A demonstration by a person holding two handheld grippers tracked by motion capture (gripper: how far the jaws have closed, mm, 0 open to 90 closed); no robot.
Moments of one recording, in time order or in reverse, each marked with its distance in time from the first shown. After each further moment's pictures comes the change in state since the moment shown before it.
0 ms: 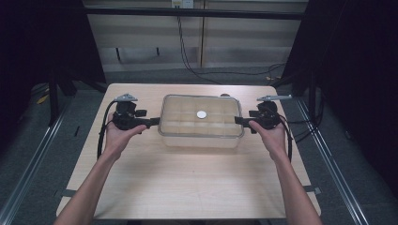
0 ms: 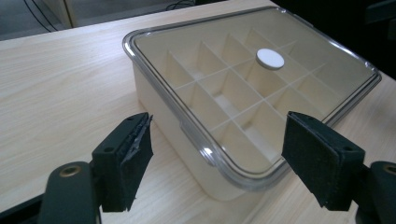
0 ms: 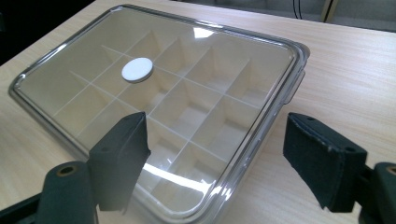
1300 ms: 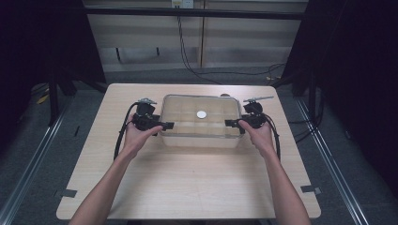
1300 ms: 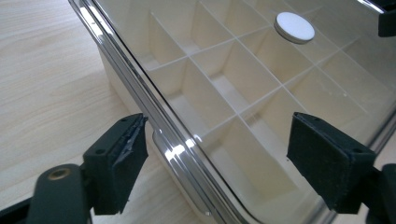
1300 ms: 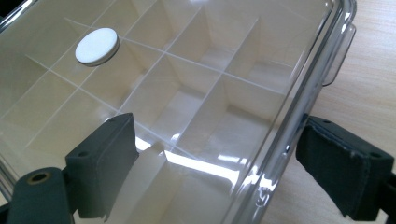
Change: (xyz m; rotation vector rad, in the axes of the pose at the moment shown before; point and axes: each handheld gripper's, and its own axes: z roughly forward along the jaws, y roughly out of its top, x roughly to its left) left arm -0.004 -0.007 0.066 0.117 -0.008 -0.032; right arm -0.009 -0.008 0.058 0.120 0.013 0.074
